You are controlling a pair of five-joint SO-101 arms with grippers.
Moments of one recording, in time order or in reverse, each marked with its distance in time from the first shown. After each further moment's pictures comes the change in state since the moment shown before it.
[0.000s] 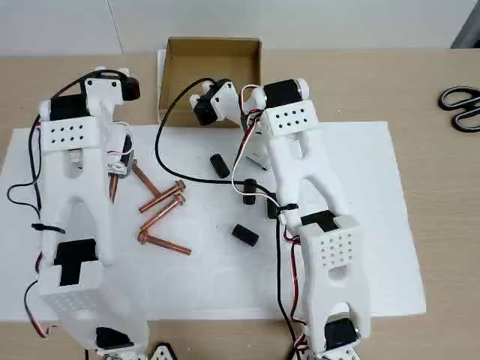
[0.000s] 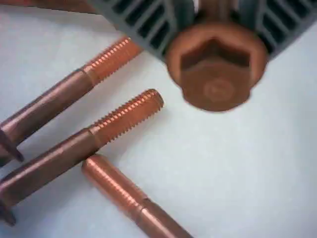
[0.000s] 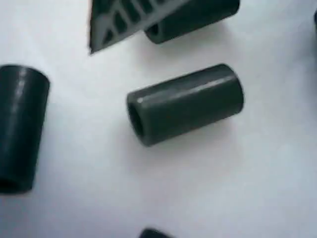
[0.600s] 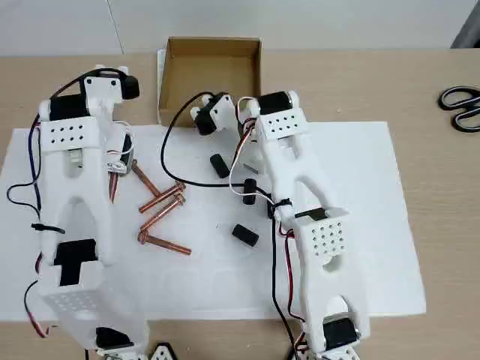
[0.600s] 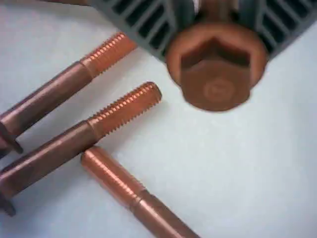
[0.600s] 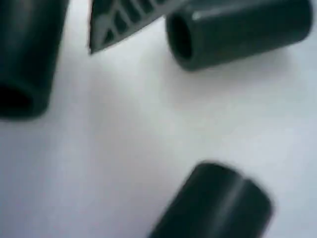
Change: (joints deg) left arm 0.0 0.0 0.0 -0.8 0.2; right arm 0.0 9.3 0.0 -7.0 1.1
